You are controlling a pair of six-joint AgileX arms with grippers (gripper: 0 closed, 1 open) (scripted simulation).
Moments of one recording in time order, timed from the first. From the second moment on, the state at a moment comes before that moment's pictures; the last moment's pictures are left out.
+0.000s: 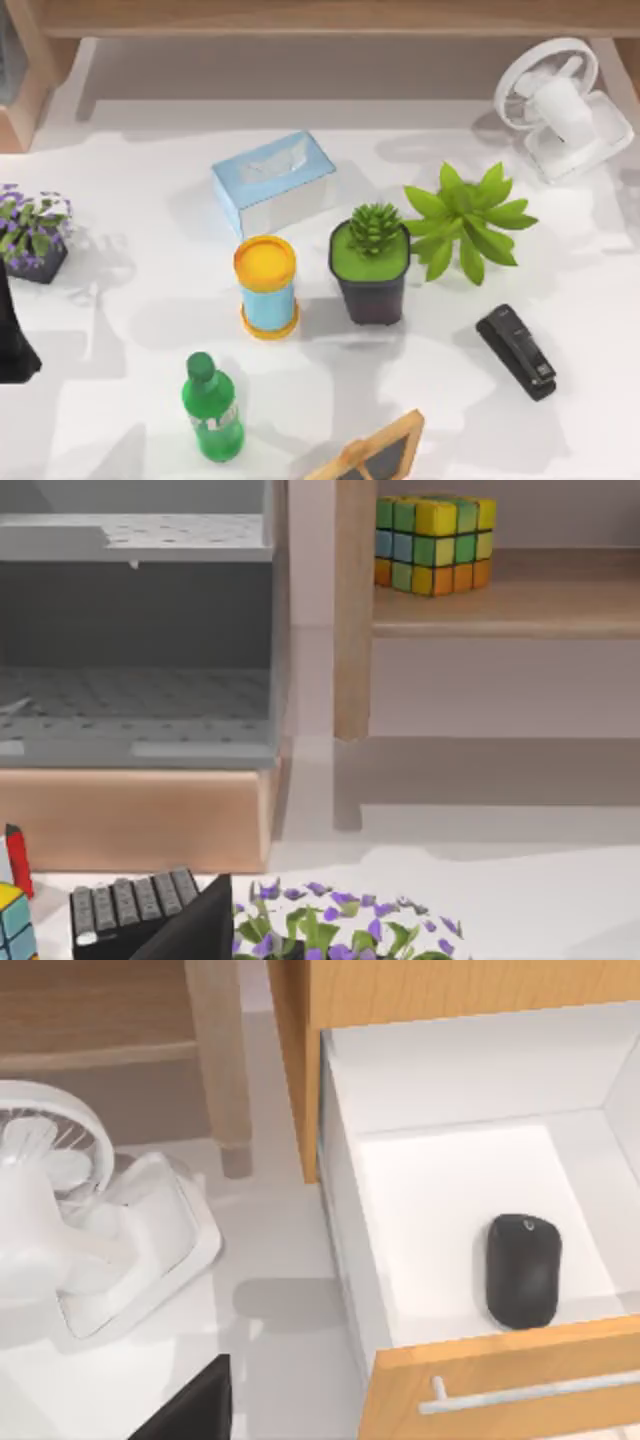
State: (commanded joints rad) left arm 0.00 0.00 0.00 0.00 0.00 0.00; right arm -0.18 1.06 1.08 -0.60 0.01 -0.01
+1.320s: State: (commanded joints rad) left arm 0.00 0.00 0.00 0.00 0.00 0.00; right arm -0.36 2.59 2.47 -1.35 0.00 -0.05
